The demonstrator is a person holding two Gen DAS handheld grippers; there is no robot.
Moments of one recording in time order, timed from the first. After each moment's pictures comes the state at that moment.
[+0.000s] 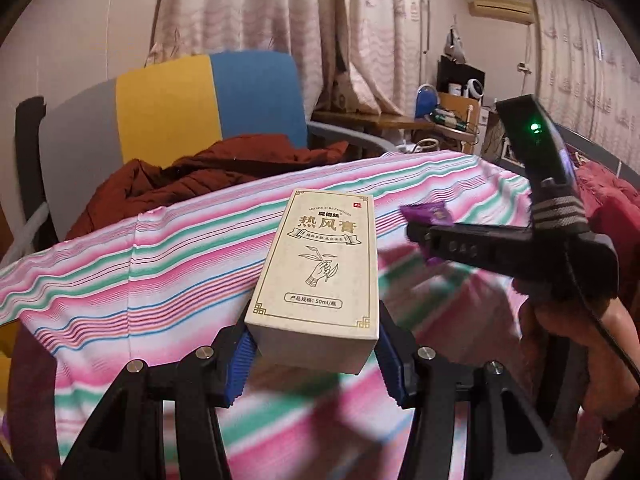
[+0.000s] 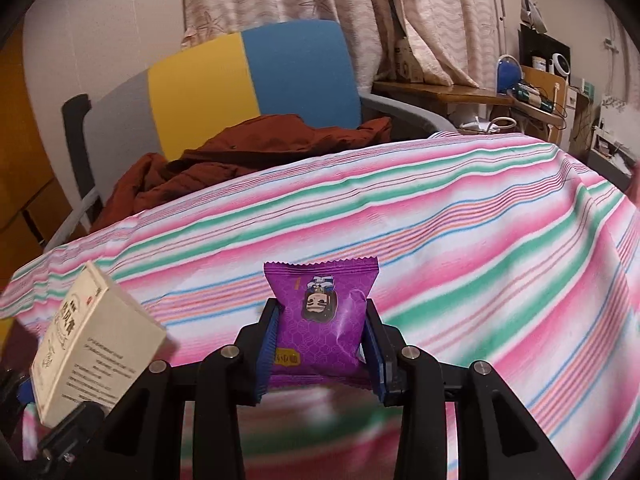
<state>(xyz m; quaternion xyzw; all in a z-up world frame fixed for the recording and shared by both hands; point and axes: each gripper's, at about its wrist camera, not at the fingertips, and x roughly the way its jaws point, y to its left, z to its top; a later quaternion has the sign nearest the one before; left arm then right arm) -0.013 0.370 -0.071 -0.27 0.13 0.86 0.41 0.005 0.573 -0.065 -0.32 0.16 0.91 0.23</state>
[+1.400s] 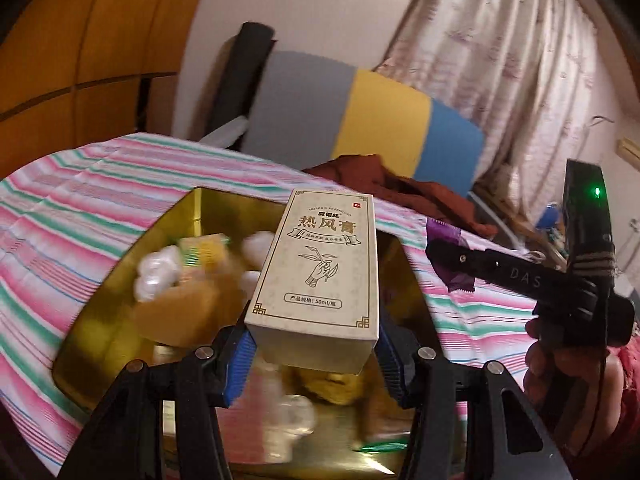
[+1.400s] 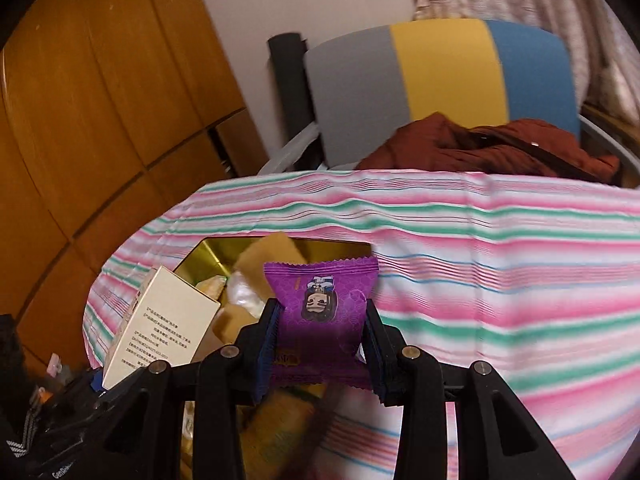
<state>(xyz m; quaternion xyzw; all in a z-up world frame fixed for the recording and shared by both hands) -0.032 0.022 -0.033 -0.33 -0.09 0.92 0.18 -0.066 0.241 -0.001 -0.34 0.12 0.93 -0.08</state>
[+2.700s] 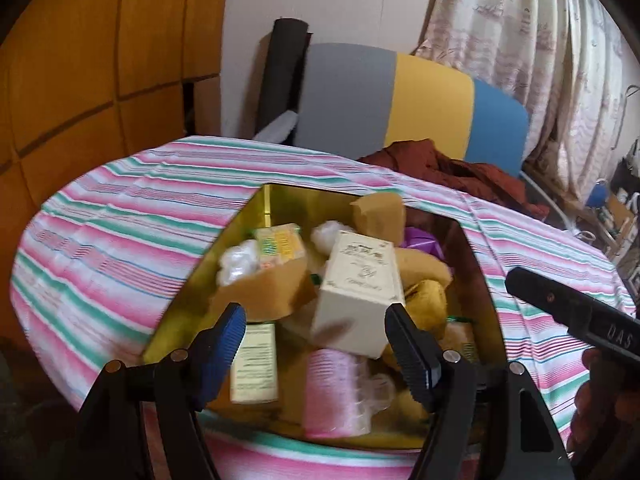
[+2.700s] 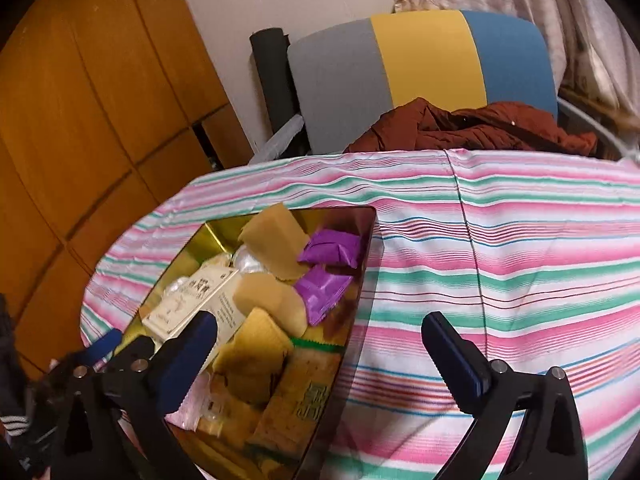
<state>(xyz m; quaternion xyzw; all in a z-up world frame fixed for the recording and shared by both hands) -0.011 0.002 -0.019 -0.35 -0.02 0.93 0.09 -0.018 0.220 0.001 -0.35 0.13 0.92 -0.04</state>
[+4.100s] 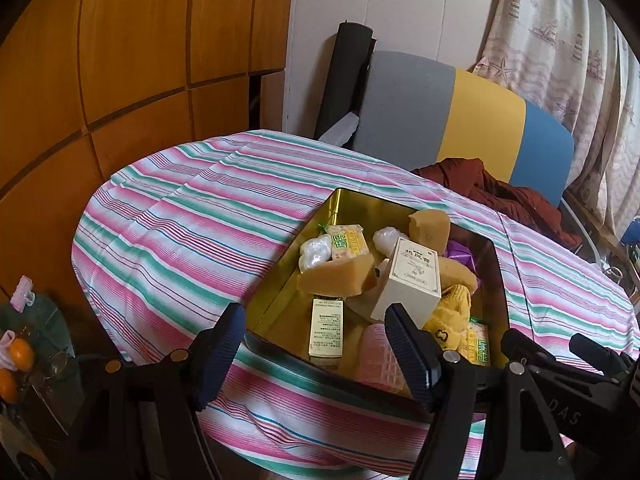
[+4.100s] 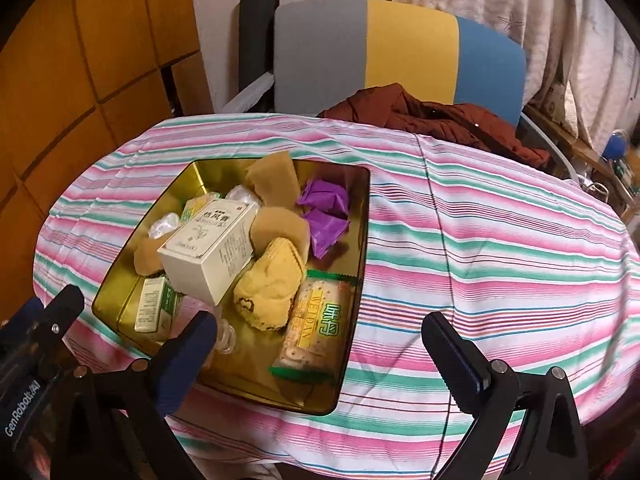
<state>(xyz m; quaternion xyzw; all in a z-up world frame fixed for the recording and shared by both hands) 0.028 -0.035 0.020 -0.37 -0.05 0.93 -0.01 0.015 0.149 0.028 -0.44 0.04 0.90 0.06</state>
